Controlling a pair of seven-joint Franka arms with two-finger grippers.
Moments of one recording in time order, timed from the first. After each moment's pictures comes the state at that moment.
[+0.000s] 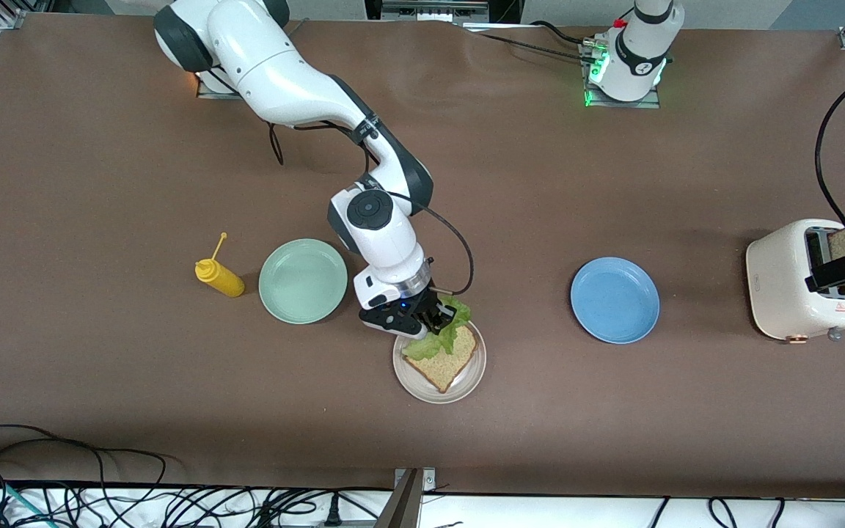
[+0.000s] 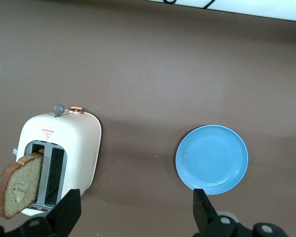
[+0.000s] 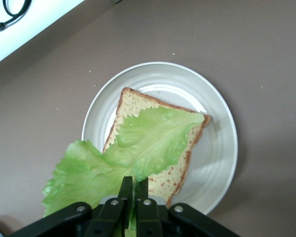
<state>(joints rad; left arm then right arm) -0.01 0.44 0.19 -1.13 -0.06 1.56 0.01 0.69 1.06 -0.04 -0.99 0.05 2.53 1.03</state>
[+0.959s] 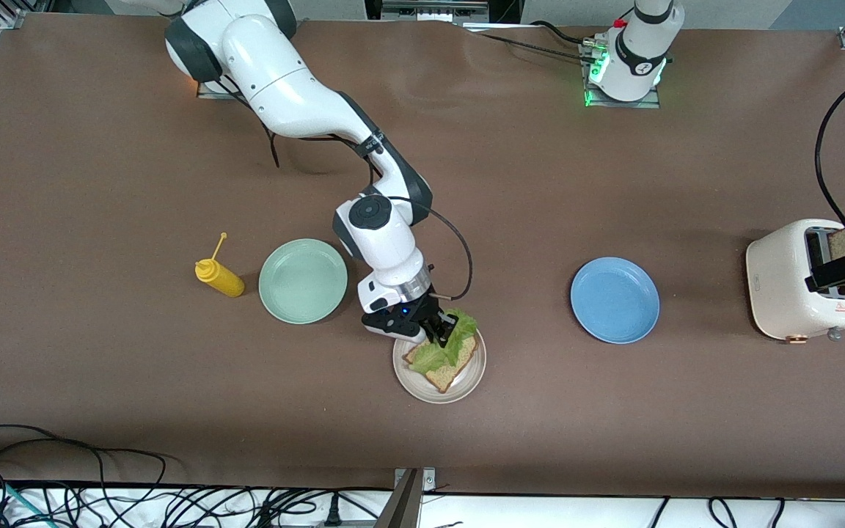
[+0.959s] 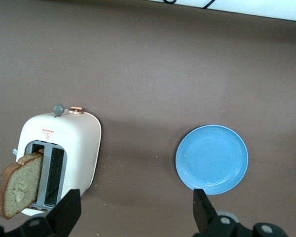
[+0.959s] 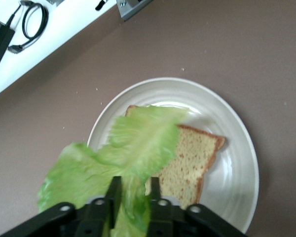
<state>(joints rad) -0.01 0.44 0.19 -1.13 -0.06 1.56 0.01 0.71 1.13 -0.08 -0.99 0.05 2.70 1.05</state>
